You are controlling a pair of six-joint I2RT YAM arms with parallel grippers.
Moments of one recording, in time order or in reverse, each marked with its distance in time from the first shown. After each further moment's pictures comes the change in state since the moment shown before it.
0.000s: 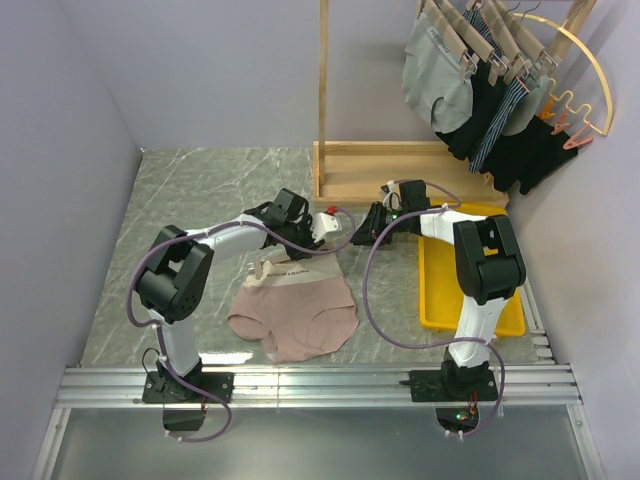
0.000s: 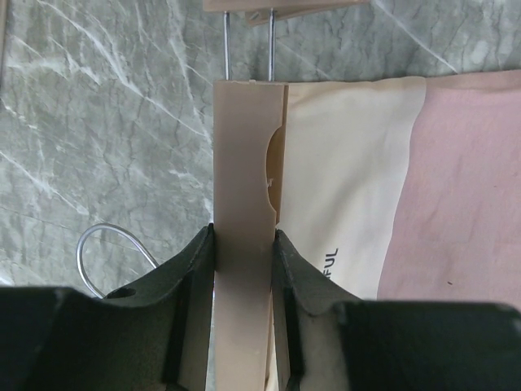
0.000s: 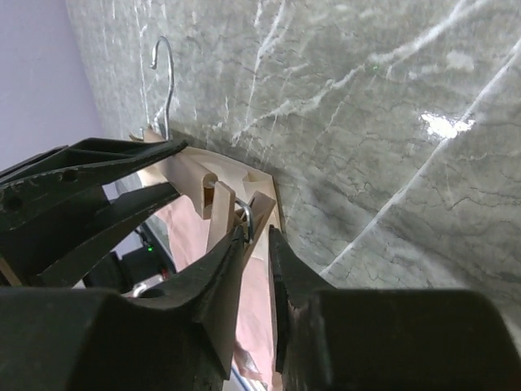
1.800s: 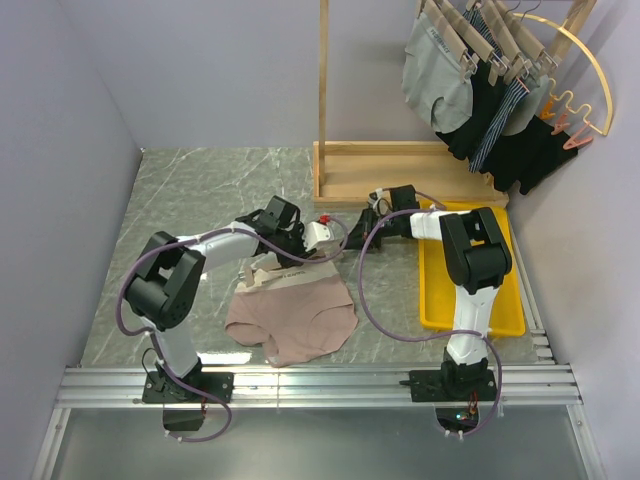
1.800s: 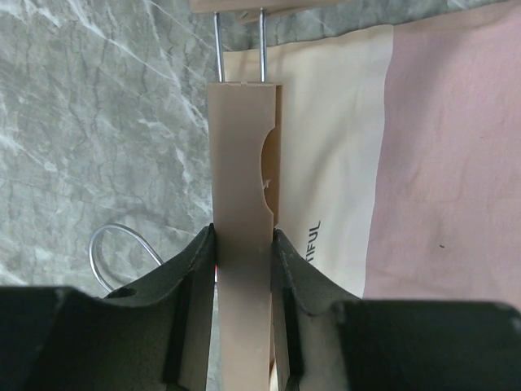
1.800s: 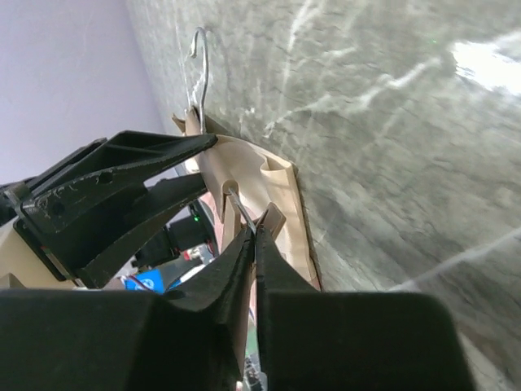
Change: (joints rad) left arm 0.014 -0.071 -0.110 0.008 0.001 0.049; right arm 0.040 0.123 0.016 0.114 -0.172 0.133
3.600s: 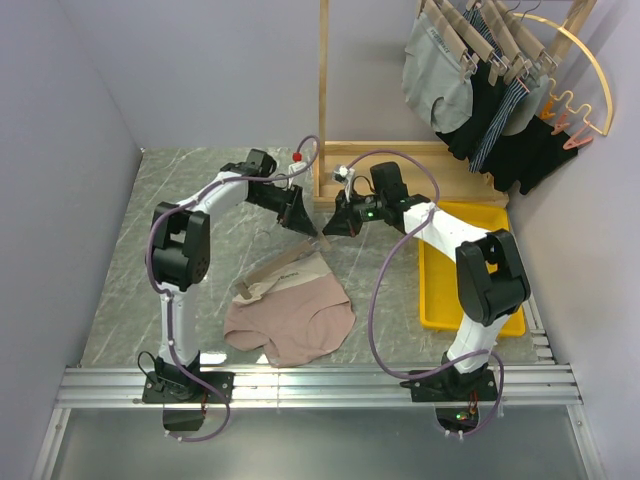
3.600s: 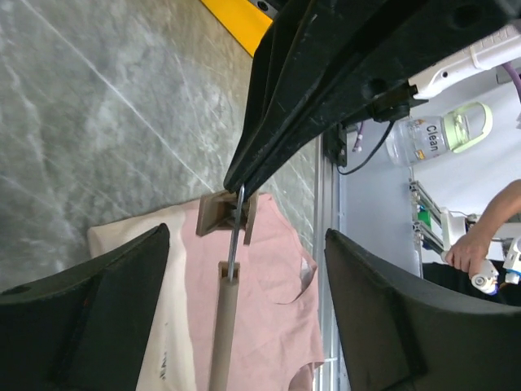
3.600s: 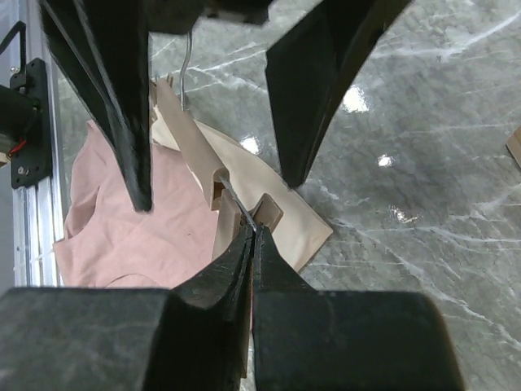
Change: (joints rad) left arm 0.255 0.324 0.578 -0.466 0.925 -0.368; right arm 0.175 -0.264 0.095 -0.130 0.058 -0.879
